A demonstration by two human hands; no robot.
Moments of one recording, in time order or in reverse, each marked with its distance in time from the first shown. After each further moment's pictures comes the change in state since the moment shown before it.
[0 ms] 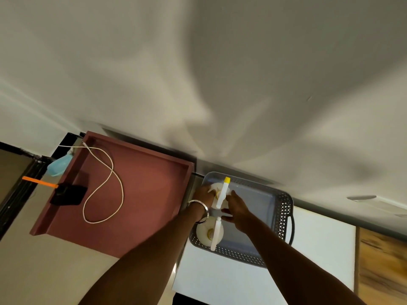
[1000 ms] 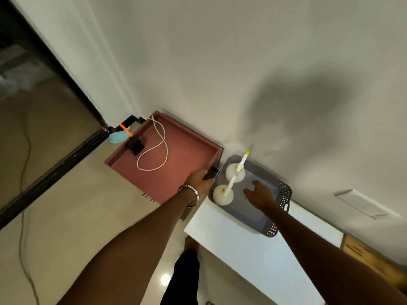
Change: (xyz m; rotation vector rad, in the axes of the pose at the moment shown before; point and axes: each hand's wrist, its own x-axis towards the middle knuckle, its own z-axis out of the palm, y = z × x) left_hand -0.238 -0.050 -0.044 -0.090 0.370 0.197; right_hand -0.172 0.041 -0.054 -1.086 0.143 -0.598
